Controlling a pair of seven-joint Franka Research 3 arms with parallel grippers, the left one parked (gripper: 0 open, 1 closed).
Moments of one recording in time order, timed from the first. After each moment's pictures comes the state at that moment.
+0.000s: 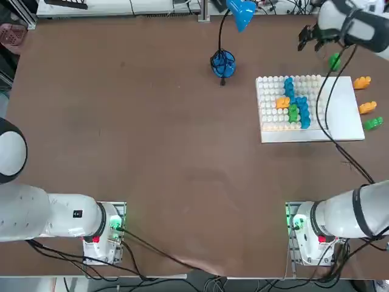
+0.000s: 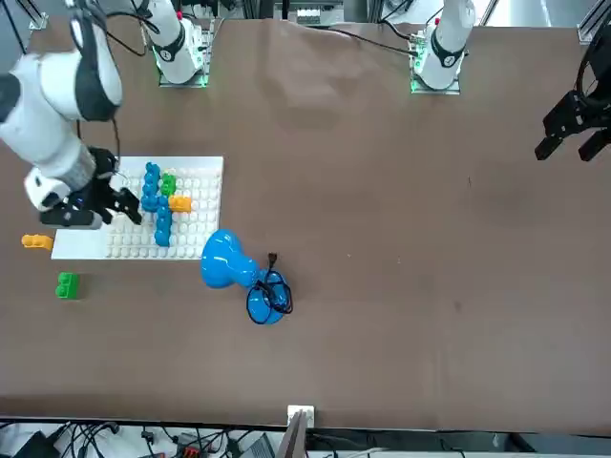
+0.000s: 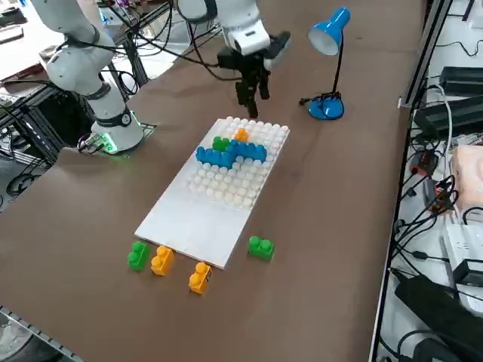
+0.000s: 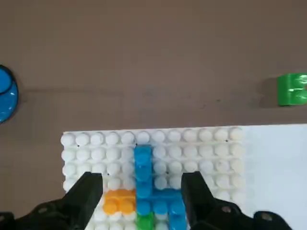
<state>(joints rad) 0.09 0.02 -0.08 -2.03 0.02 2.18 0.04</state>
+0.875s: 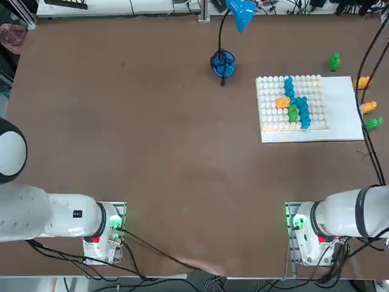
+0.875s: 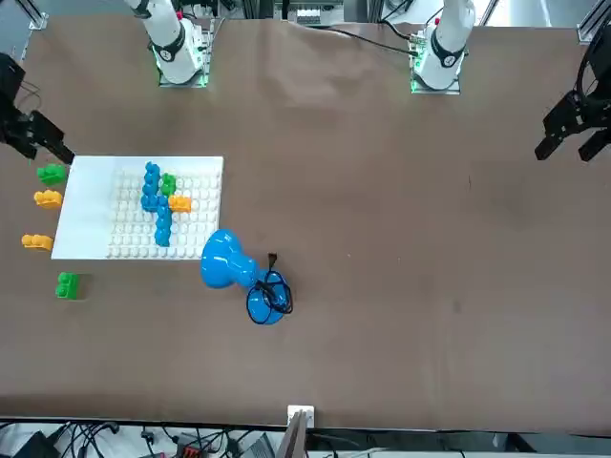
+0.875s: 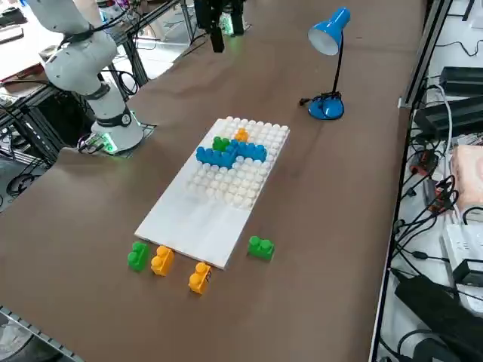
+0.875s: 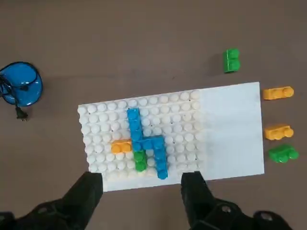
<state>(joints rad) 0.03 -0.03 -0.07 -1.59 0.00 1.57 0.08</state>
